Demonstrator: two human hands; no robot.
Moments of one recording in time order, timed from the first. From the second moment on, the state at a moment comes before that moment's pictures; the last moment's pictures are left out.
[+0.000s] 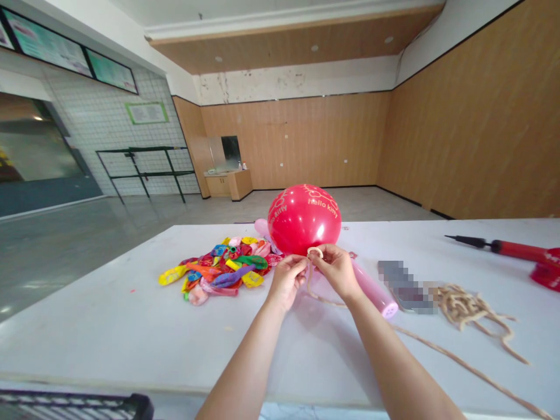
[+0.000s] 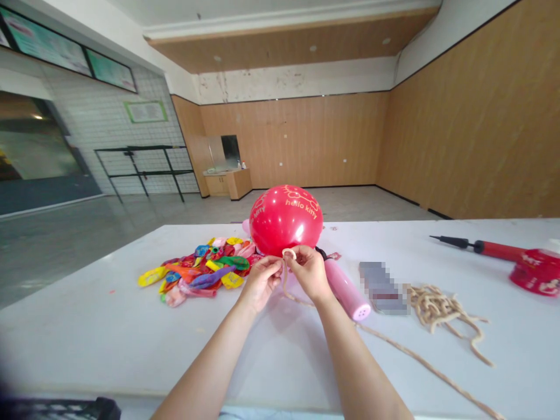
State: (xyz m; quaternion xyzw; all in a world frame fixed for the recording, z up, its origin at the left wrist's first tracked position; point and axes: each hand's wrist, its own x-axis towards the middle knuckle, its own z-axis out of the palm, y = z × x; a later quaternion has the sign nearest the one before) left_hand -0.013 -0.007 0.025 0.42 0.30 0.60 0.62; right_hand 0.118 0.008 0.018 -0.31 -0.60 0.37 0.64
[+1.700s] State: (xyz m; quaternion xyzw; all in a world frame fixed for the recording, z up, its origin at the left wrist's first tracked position) left_hand -0.013 -0.010 0.017 0.57 0.36 0.61 0.42; right_hand 0.114 0.008 0.013 -0.31 -0.58 0.44 0.61
